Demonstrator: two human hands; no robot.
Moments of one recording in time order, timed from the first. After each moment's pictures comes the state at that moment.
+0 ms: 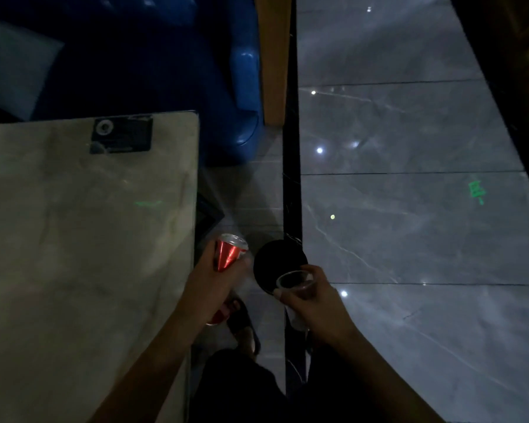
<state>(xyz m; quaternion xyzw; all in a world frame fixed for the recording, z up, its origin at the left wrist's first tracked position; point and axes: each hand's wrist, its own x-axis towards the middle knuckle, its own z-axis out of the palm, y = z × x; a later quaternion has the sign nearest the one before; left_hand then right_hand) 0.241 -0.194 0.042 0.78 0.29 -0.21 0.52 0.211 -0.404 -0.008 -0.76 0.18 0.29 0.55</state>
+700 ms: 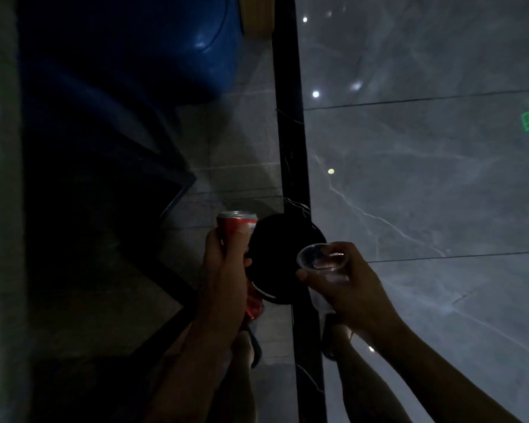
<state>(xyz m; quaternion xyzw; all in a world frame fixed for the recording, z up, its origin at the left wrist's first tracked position) 0.284 -0.235 -0.270 0.70 0.40 -0.20 0.56 0.254 -0.419 -0.304 -0.76 0.24 0.30 0.52</state>
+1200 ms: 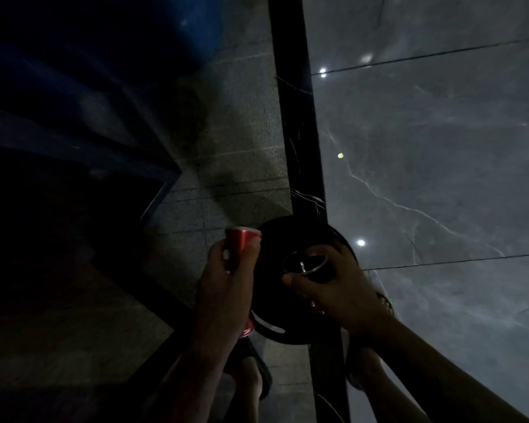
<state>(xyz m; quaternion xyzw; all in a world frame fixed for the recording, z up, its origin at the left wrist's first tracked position) 0.290 -0.227 -0.429 0.73 0.38 -0.29 0.48 0.272 -0.407 -0.494 -0.79 0.19 0.33 0.48</state>
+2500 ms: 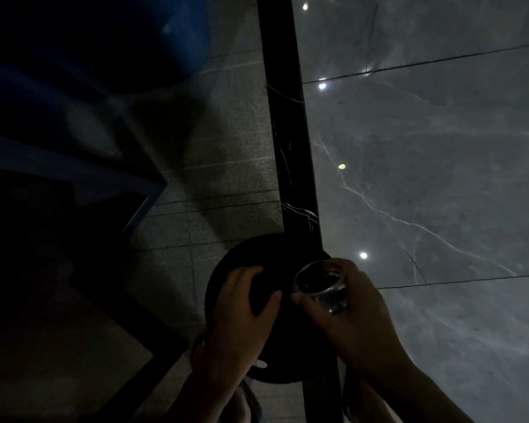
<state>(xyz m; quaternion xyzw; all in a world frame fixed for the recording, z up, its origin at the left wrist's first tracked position) 0.261 -0.254 -0.527 0.90 0.14 -0.23 0.34 0.262 -0.436 -0.504 -0.83 0.18 0.22 0.49</state>
